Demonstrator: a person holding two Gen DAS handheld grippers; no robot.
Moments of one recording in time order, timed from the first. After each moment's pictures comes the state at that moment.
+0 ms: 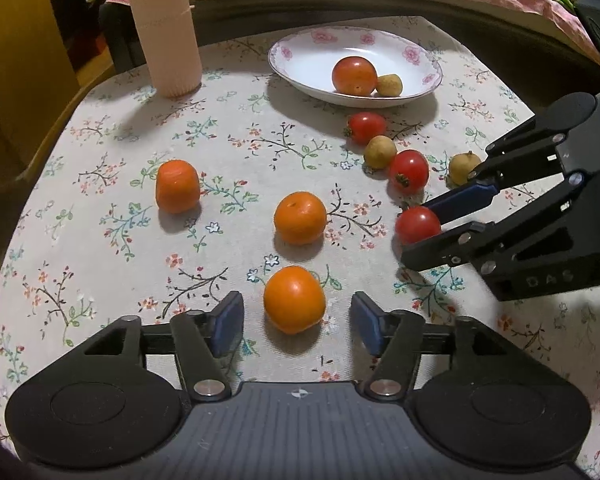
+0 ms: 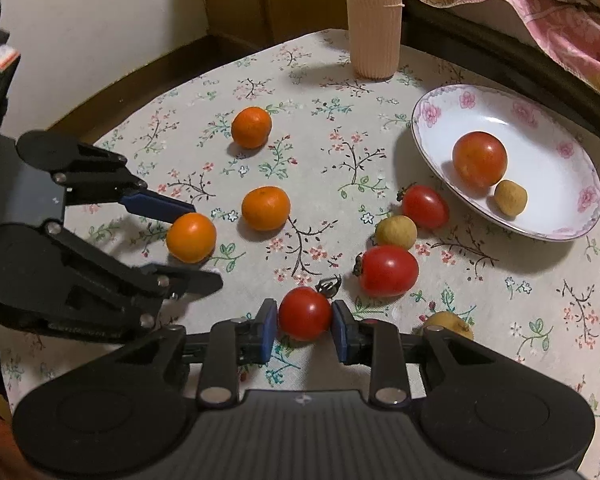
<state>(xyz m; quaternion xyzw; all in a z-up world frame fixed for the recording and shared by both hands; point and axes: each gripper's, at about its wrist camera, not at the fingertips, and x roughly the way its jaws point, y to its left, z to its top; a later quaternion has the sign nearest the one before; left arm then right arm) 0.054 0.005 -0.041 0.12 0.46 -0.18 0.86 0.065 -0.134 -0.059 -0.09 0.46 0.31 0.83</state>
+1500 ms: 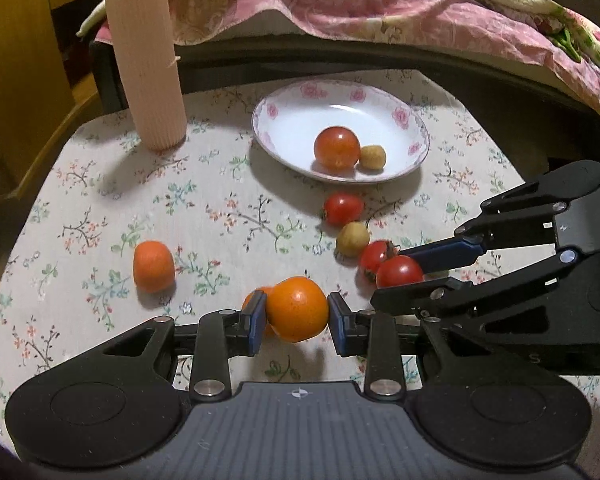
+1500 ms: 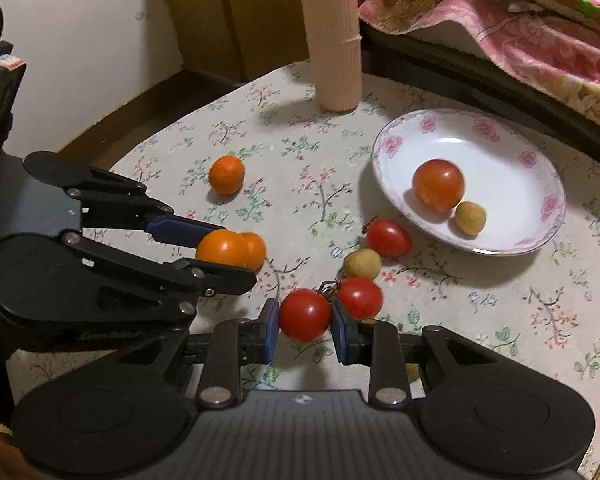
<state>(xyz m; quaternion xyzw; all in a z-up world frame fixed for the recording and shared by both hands) 0.080 -0.025 -0.008 0.08 0.44 -0.18 0.88 0.071 -0.149 -0.033 -0.05 0.45 0.28 0.85</state>
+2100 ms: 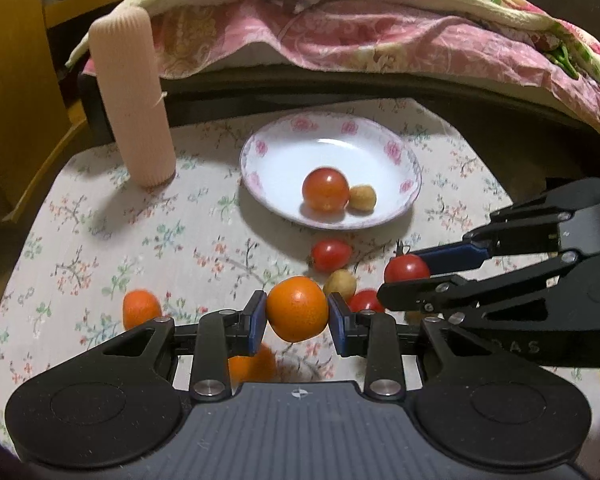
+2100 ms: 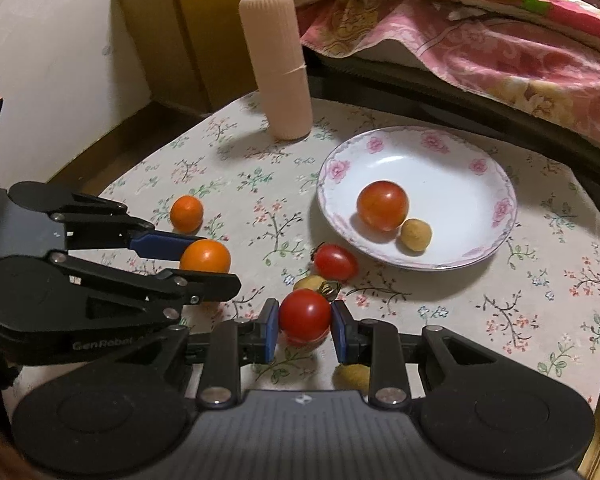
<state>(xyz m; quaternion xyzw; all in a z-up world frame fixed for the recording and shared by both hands) 0.096 -0.042 0.005 0.07 0.42 -0.19 0.89 0.083 -0.176 -0.021 -0.01 0.43 0.23 0.87</state>
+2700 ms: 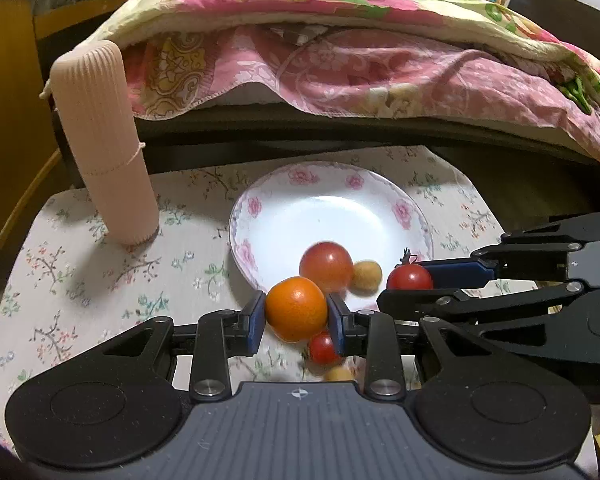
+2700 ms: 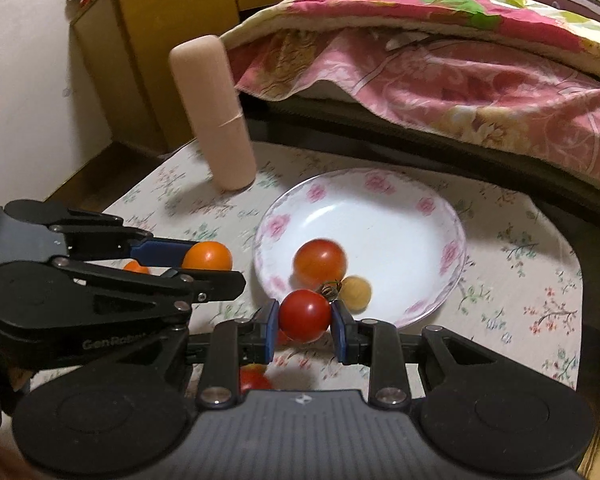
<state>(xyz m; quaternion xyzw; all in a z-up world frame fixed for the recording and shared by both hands) 0.154 -0.063 0.012 0.05 0.41 -0.19 0.89 0.123 -0.195 -0.007 0.01 0.41 0.18 0.89</state>
